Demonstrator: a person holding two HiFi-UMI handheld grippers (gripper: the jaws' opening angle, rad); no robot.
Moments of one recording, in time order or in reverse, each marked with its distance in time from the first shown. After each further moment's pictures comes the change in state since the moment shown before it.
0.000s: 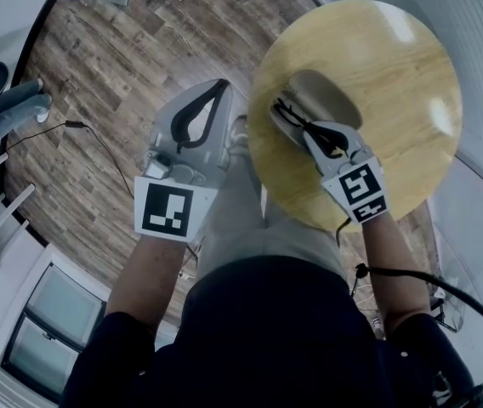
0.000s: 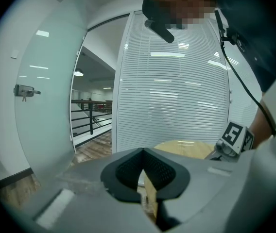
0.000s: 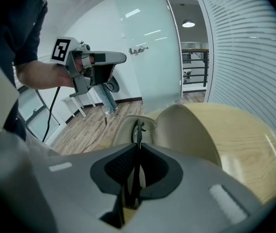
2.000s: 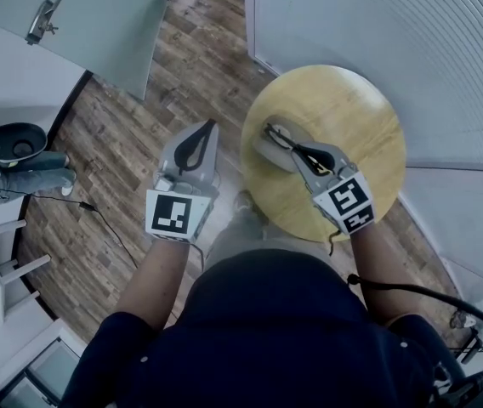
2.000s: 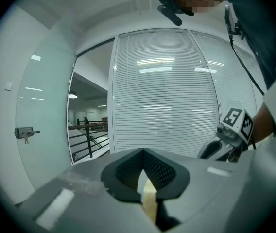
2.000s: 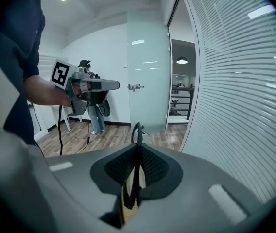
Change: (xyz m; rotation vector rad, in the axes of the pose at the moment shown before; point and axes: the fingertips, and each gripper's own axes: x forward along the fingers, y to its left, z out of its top) left arm -0.103 -0.047 0.145 0.143 -0.176 -0.014; right arm -0.165 0.054 0.124 -0.104 -0.291 -0.212
